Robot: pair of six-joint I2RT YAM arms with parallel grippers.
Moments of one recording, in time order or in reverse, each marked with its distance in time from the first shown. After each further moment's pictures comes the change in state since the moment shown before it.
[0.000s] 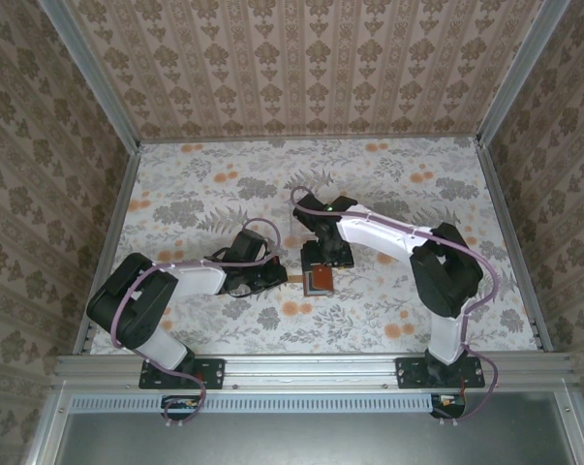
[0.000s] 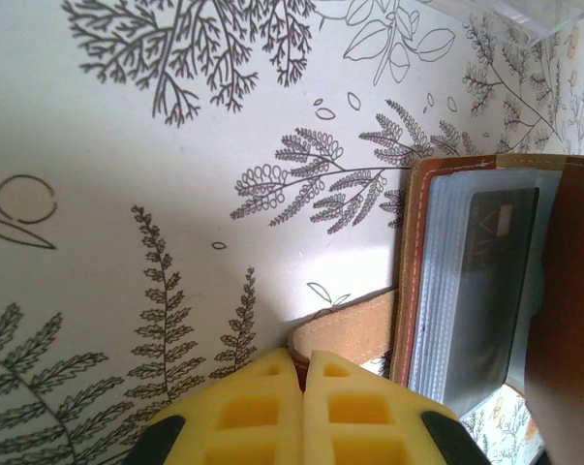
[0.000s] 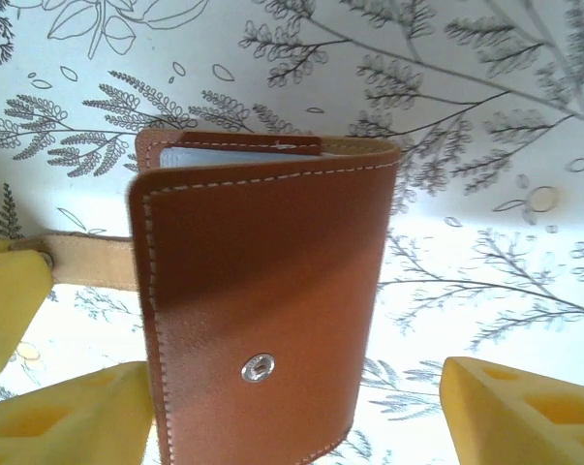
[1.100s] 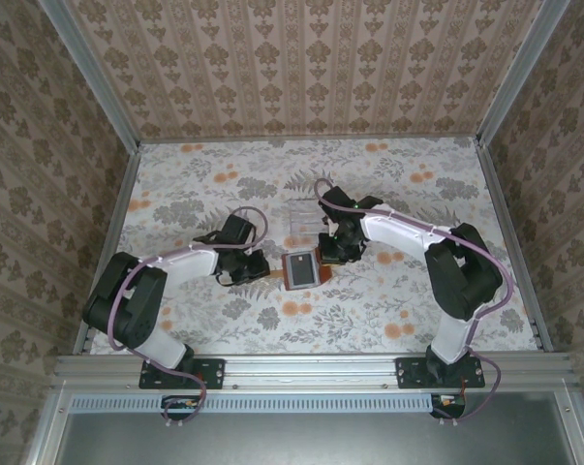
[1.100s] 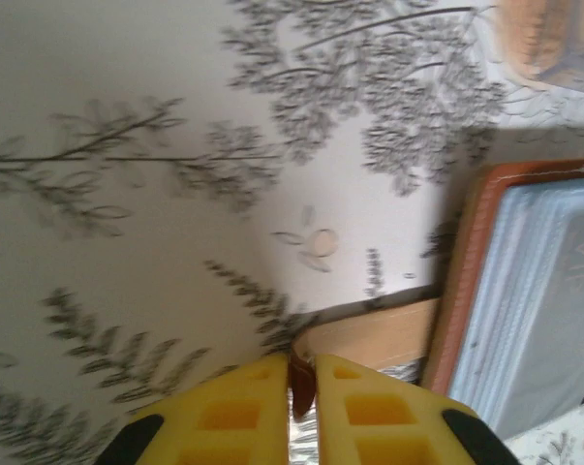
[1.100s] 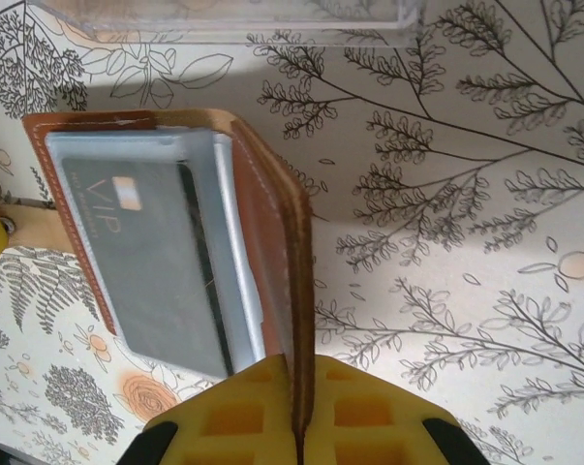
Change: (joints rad) left arm 0.139 -0.016 0.155 -0.424 -0.090 0.169; right arm -0.136 -0.068 -0.159 0.223 -0.226 -0.074
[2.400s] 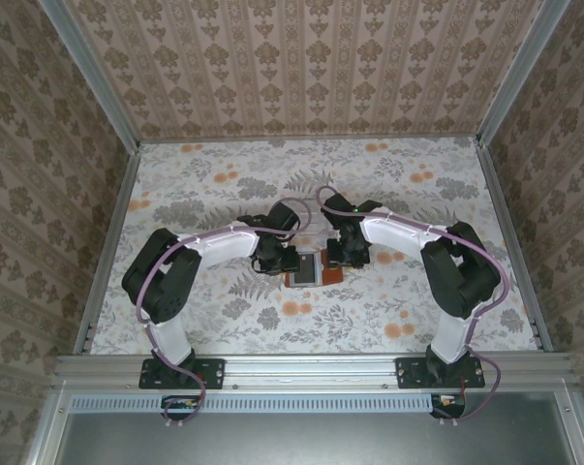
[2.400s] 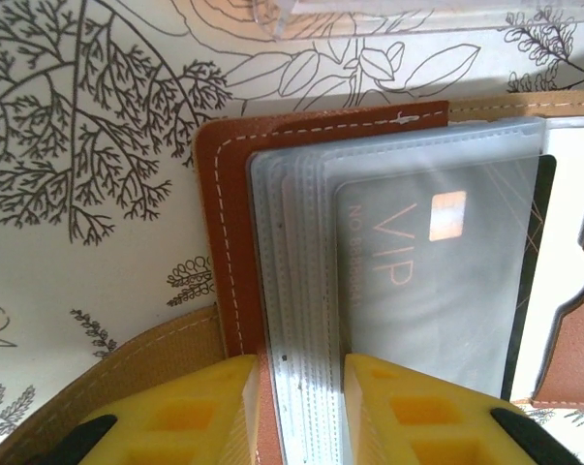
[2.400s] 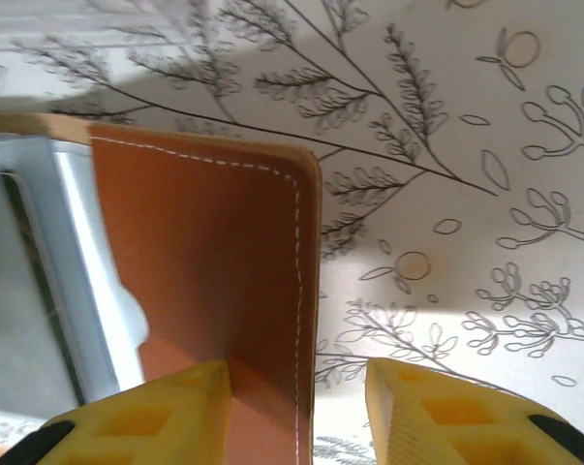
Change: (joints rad) left arm -0.223 0.248 0.365 -0.230 -0.105 0.025; right arm -0.005 0.018 -0.049 -0.036 0.182 0.006
